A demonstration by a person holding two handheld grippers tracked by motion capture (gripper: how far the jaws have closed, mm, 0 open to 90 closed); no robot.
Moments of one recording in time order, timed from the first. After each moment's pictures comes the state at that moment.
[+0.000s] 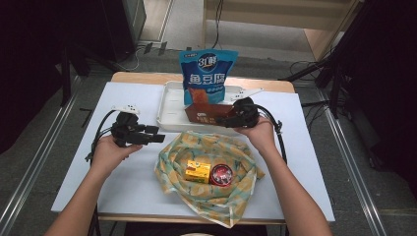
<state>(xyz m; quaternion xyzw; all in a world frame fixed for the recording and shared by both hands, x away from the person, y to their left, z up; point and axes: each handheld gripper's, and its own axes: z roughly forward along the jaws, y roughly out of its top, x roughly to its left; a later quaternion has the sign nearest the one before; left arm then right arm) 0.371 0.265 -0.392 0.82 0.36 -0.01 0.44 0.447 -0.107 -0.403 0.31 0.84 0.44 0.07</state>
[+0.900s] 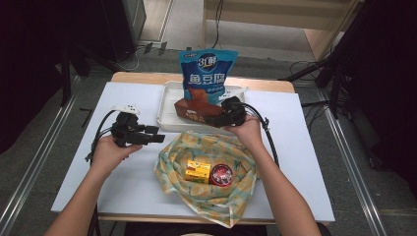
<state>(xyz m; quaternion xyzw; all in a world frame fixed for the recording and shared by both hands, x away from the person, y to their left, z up) 0.372 0.265 -0.393 0.82 0.36 -0.02 0.44 0.465 -0.076 -0.423 0.30 0.85 0.43 0.05</state>
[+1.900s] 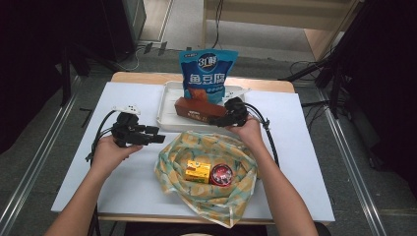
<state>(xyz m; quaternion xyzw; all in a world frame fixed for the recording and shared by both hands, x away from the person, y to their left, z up) 0.372 0.265 -0.394 0.82 0.36 -0.02 0.43 0.486 -0.088 -0.449 0.31 0.85 0.43 0.04</state>
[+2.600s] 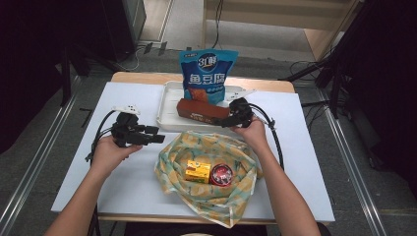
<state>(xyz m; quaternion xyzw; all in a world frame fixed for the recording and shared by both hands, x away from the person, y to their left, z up) 0.372 0.265 -0.394 0.82 0.36 -0.01 0.44 0.484 -0.103 -0.448 0.33 0.84 0.42 0.06</state>
